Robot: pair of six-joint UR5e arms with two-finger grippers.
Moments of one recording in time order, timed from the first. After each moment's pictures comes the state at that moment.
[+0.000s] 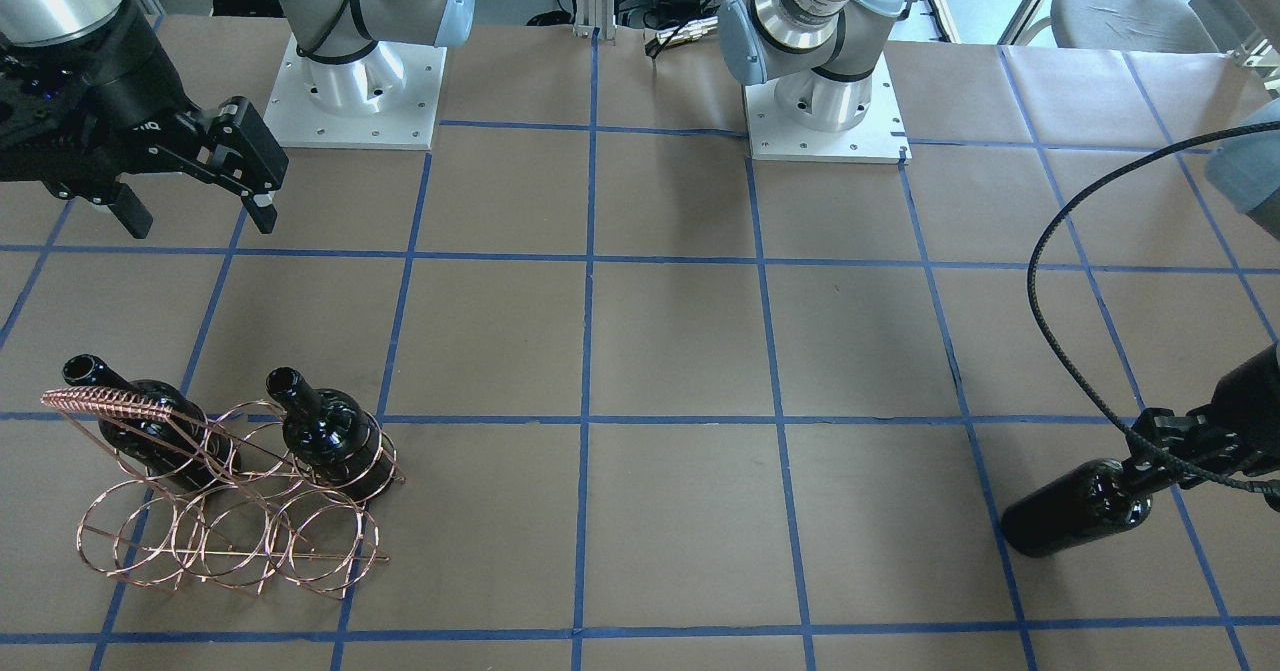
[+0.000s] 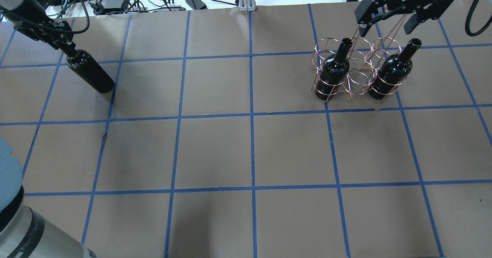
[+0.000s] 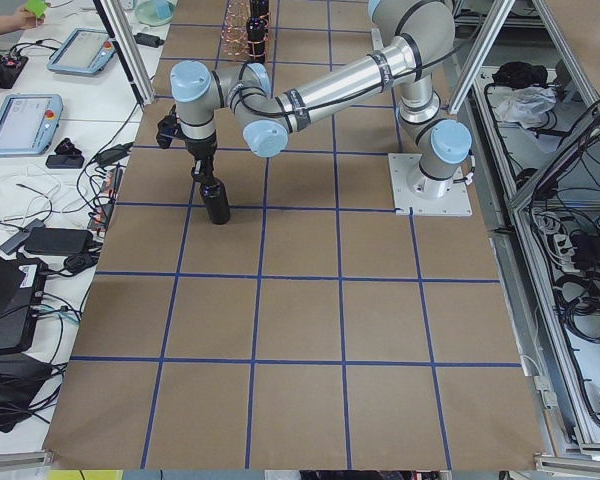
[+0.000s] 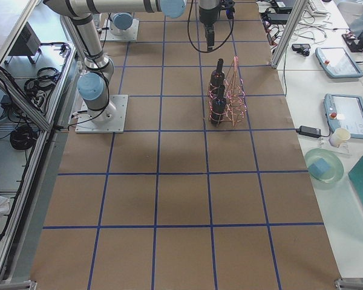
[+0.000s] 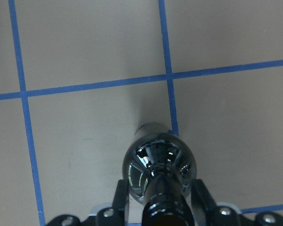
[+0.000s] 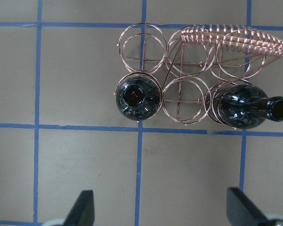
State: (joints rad) left arm -1.15 -2.01 -1.32 -1.29 1.53 0.52; right arm 1.48 -1.54 1.46 -1.61 -1.52 -0.13
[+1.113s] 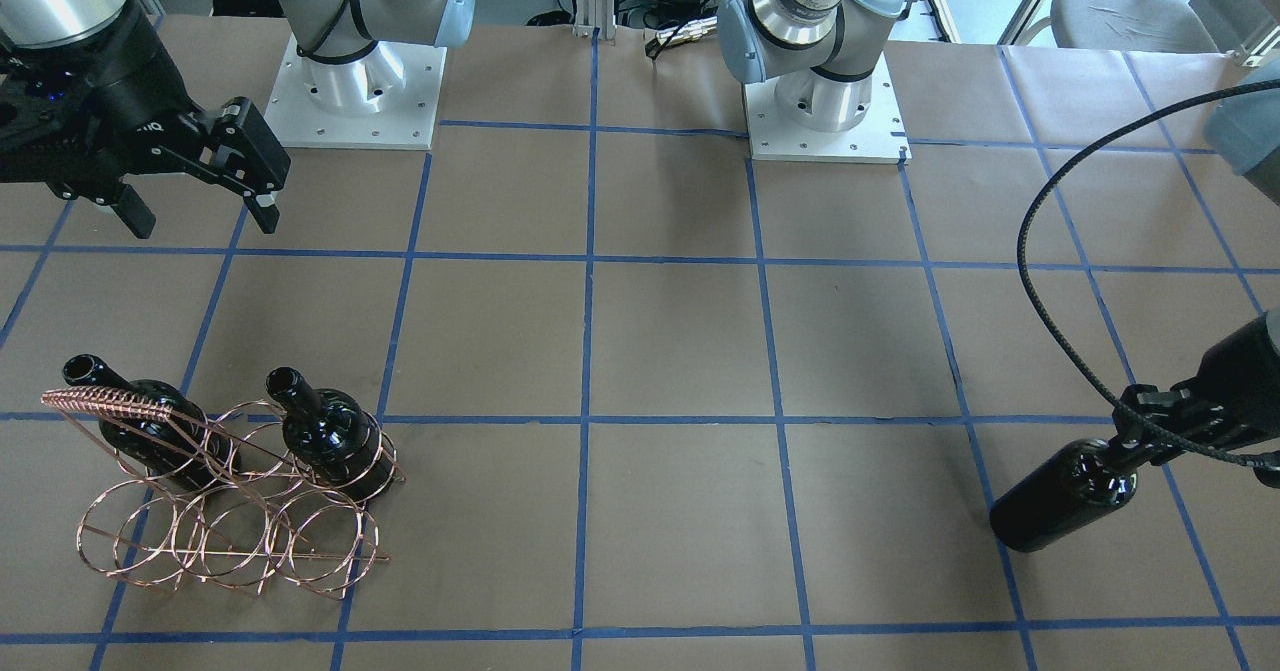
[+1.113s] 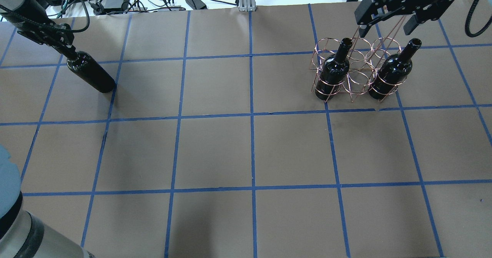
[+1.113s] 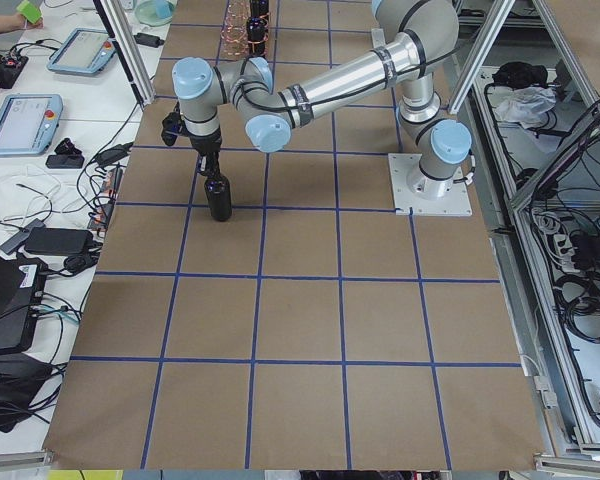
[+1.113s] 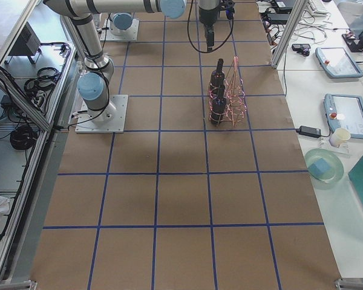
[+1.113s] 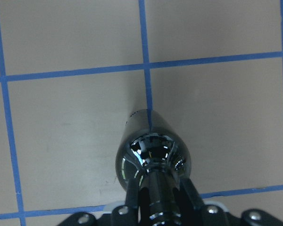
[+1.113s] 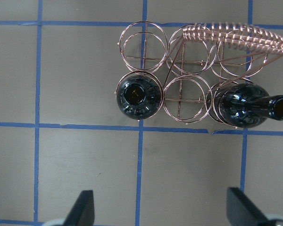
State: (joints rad) left arm -1.19 -1.95 -1.32 -1.38 1.50 0.45; right arm 1.48 -1.54 1.46 -1.60 -1.52 -0.13
